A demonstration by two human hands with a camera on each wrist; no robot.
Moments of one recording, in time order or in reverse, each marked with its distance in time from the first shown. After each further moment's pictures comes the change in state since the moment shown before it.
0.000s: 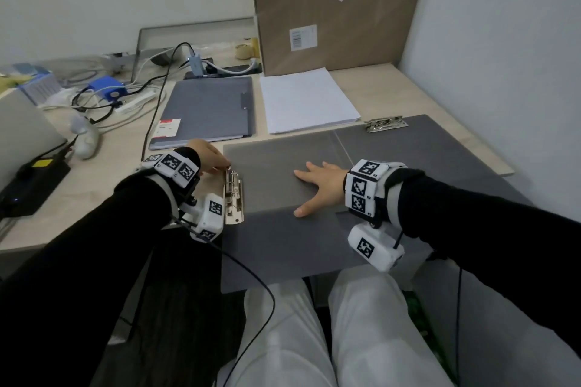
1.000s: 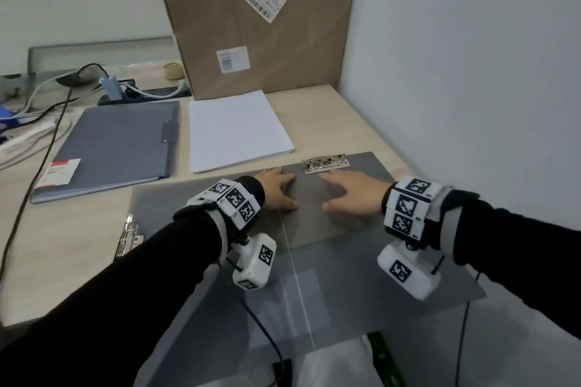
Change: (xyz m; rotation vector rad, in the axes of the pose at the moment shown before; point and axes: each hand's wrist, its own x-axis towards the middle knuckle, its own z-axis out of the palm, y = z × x) left_hand 0.006 0.197 0.133 0.427 -0.264 0.502; right_hand -0.045 0.148 -0.051 0.158 0.181 0.149
